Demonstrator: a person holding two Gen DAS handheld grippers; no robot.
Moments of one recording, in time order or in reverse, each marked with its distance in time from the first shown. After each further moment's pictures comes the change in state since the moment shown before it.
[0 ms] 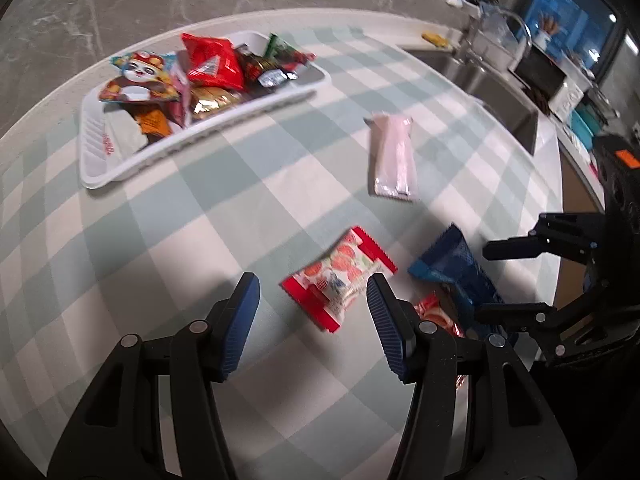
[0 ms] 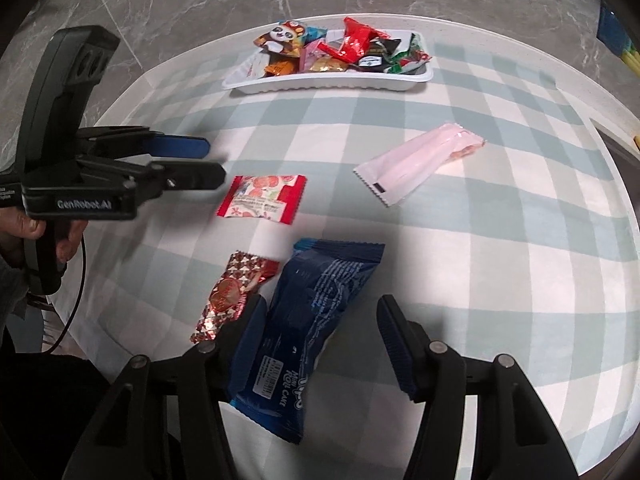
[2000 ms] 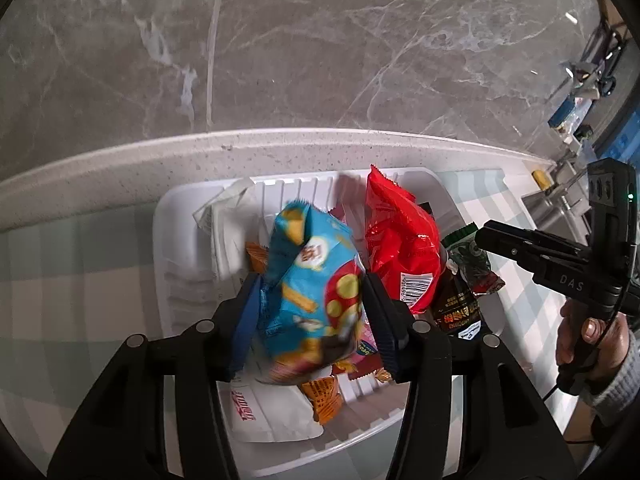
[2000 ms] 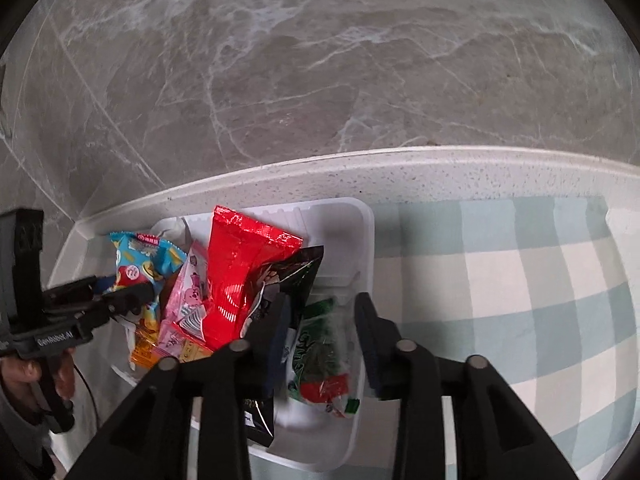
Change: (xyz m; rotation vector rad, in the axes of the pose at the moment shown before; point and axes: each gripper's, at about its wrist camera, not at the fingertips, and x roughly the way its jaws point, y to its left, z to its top) left arm 0.052 0.190 0.182 -0.383 -0.160 0.108; right arm 0.087 -0.135 0.277 0.131 -0.181 0.009
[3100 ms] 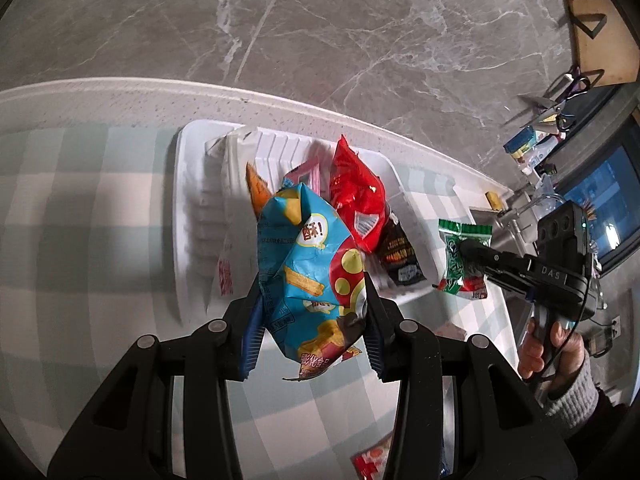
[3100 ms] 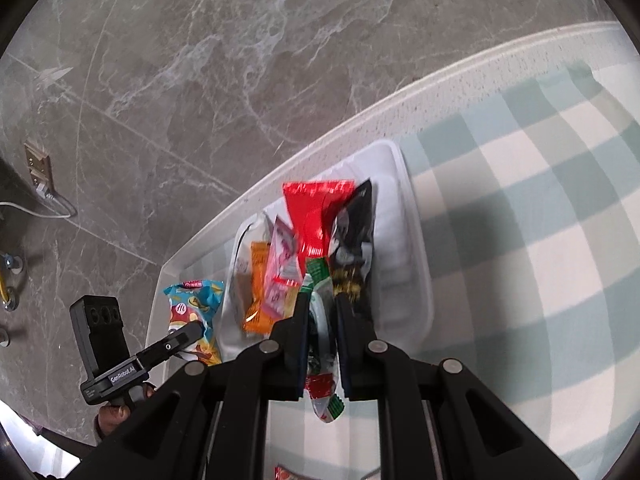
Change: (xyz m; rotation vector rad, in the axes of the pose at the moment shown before) left arm -0.072 0.023 -0.062 -0.139 -0.001 -0.195; right arm -0.046 -0.017 -0.046 0.338 -0.005 0.313
